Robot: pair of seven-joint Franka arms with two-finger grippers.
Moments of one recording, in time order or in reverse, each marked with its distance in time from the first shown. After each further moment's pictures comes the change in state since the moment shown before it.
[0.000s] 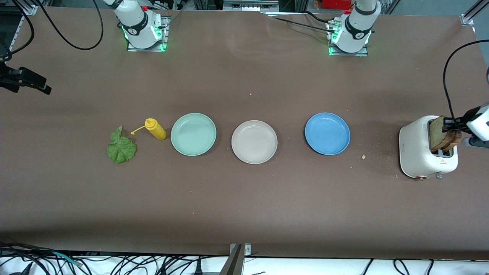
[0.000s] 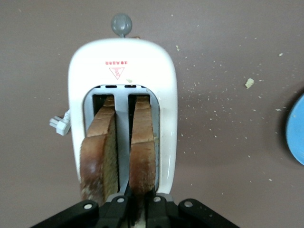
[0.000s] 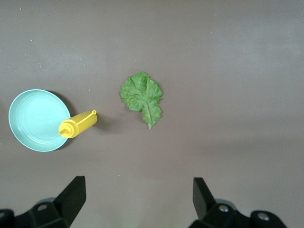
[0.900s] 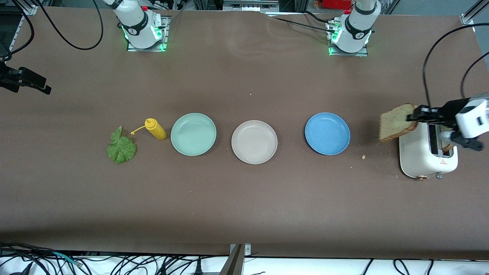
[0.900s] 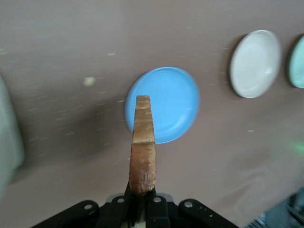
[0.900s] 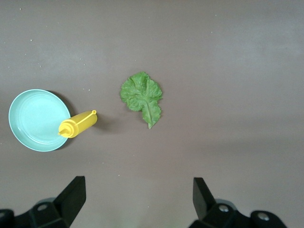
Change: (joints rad) left arm -0.136 0.063 -0.034 0.178 -0.445 -0.370 -0.001; right arm 0.000 0.000 0.000 0.001 0.000 -0.001 0.000
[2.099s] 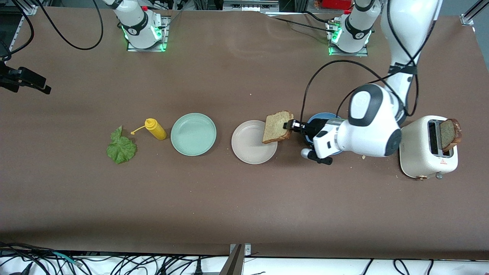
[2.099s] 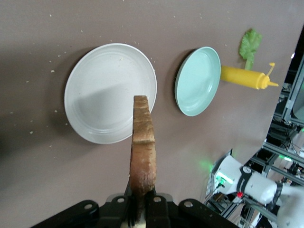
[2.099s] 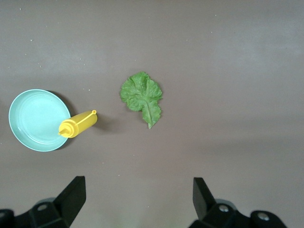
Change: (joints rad) left arm -0.455 0.252 -0.009 0.083 -0.408 0.263 -0.313; right arm 0.000 0.000 0.000 0.001 0.000 -0.001 0.000
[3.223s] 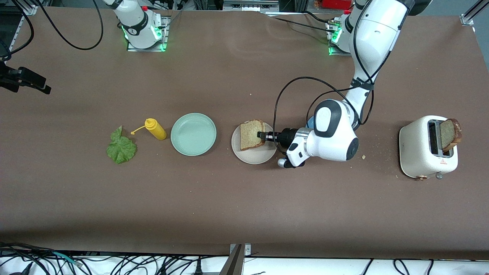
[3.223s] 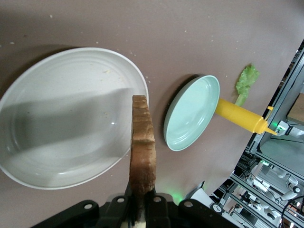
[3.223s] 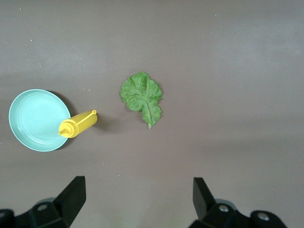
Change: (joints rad) left arm -0.084 0.164 0.001 0.000 -0.222 0.180 -0.058; right arm 0.000 0.000 0.000 0.000 0.000 0.000 0.000
